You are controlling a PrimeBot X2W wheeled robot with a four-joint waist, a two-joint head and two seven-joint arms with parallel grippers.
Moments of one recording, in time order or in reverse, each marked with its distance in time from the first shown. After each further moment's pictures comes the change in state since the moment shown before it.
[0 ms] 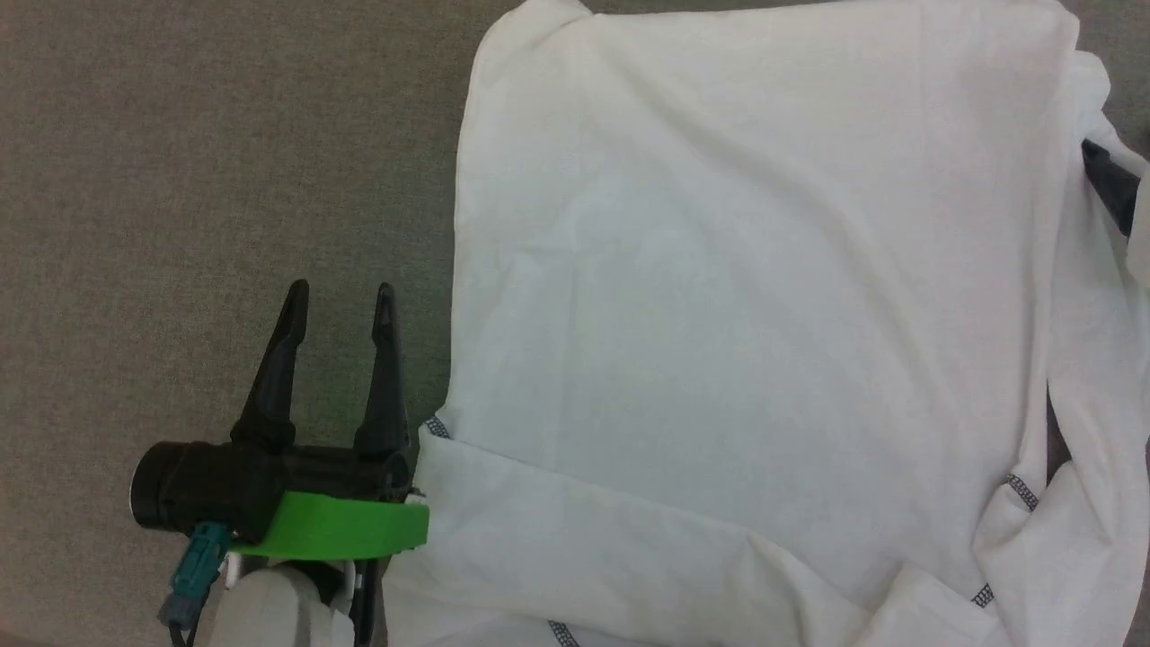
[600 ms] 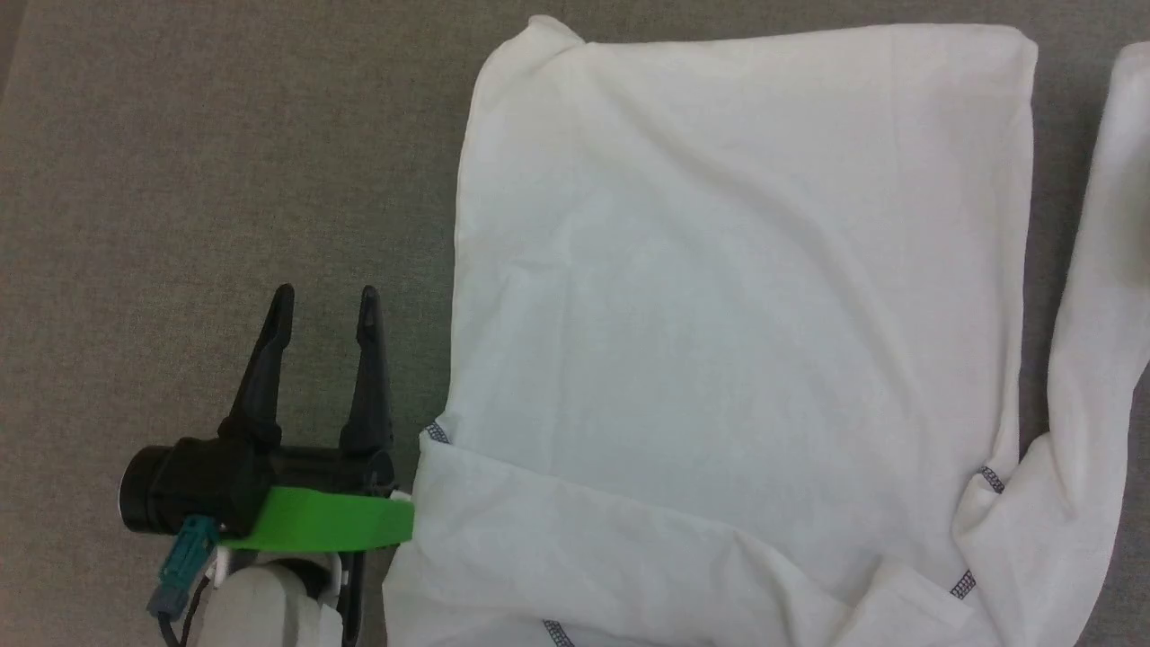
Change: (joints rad) left arm -0.009 -0.023 0.051 0.041 0.021 -0.034 0.000; right arm -0.028 -0.021 -0.030 0.115 -0.024 0.000 -0.167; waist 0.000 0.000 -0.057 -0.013
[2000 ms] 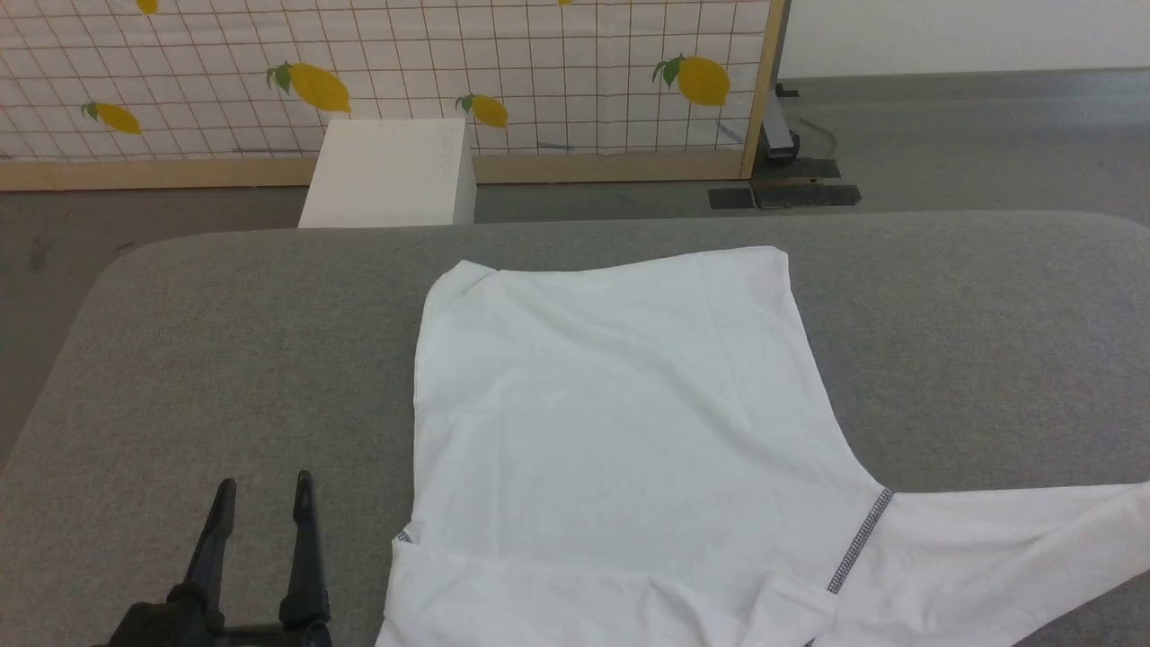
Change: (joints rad) left arm 0.322 0.023 0.104 -0.023 -0.037 -0.004 0.012; right arm 0.573 0.002 -0.544 -0.072 -0.132 0.000 -0.068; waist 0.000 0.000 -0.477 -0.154
